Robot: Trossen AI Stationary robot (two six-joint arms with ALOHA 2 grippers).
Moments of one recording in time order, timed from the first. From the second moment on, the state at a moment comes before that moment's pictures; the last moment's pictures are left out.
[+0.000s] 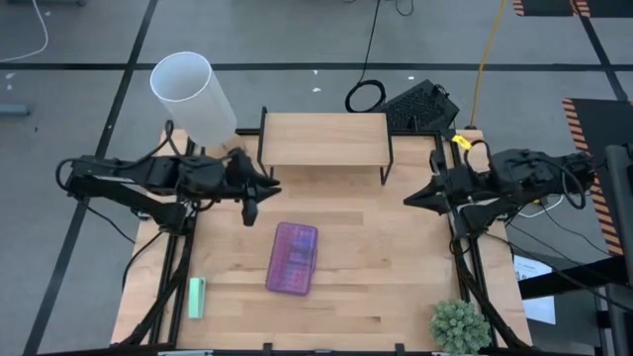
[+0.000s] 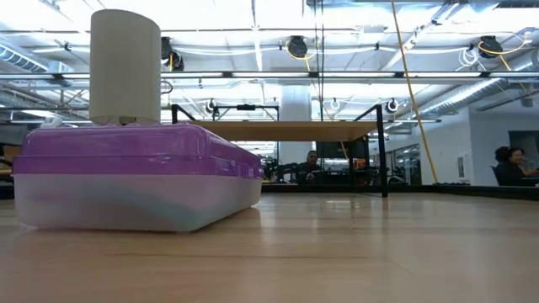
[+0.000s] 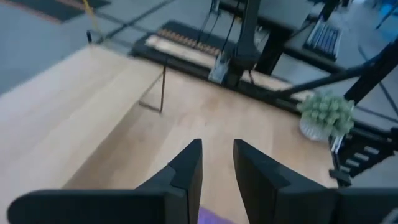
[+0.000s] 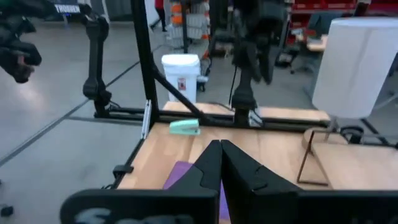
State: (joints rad) left arm -0.13 1.09 1.24 -0.56 -0.29 -0.37; right arm 0.29 0.86 1.23 -0.57 0.13 0.06
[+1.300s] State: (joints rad) left arm -0.14 0.84 0.78 -0.35 -0.28 -0.21; right arm 0.29 0.64 0.31 0.24 0.34 -0.06
